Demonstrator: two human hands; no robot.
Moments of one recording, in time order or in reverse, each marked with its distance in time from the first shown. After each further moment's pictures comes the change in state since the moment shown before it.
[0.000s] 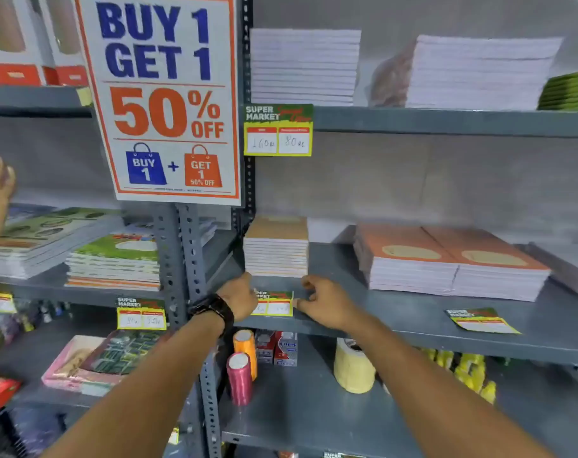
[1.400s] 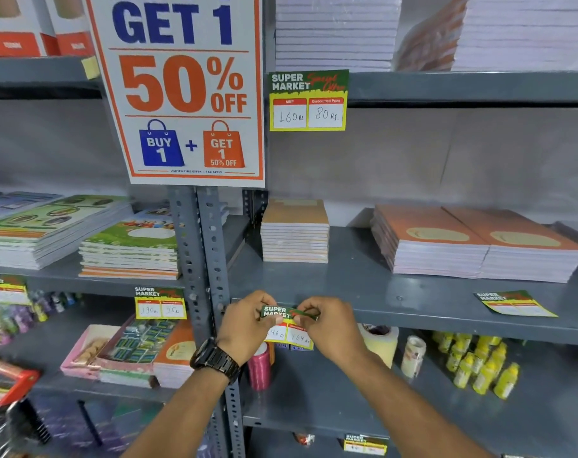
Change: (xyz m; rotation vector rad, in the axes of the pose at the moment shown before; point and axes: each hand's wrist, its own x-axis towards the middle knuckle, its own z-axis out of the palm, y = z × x) left_hand -0.062 -0.039 0.029 -0.375 0.158 0.103; right_hand -0.037 -0.025 0.072 0.198 0.199 0.104
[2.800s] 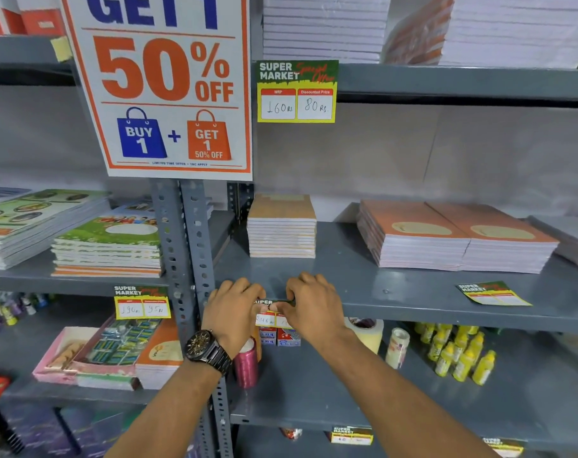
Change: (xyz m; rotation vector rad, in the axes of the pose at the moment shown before) left_hand 0.011 -0.001 0.003 0.562 0.121 0.300; right_hand 0.020 -0.008 0.007 -0.606 0.121 -0.280
